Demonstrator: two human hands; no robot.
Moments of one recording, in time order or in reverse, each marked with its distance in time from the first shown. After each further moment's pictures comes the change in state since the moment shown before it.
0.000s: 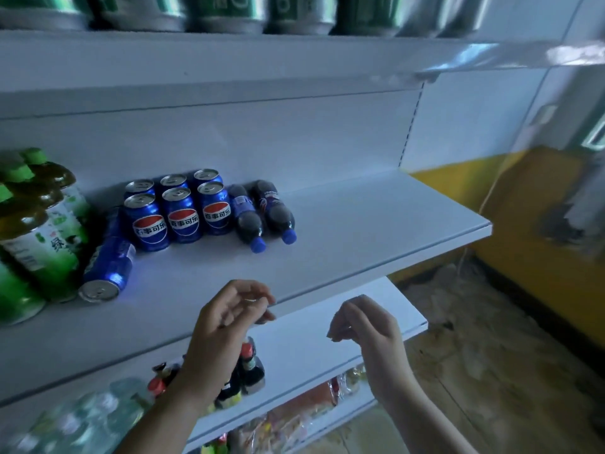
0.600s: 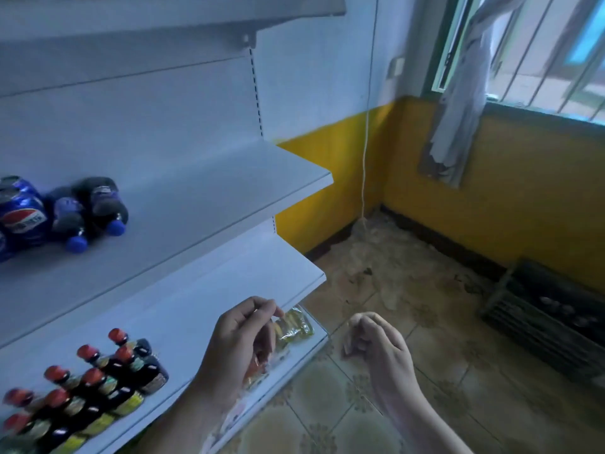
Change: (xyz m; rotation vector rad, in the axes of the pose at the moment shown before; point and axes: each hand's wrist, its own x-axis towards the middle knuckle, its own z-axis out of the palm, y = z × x) left_hand -0.081 -0.009 0.266 -0.103 -0.364 -0.231; right_hand -0.137 0.015 -0.258 0.262 0.416 0.183
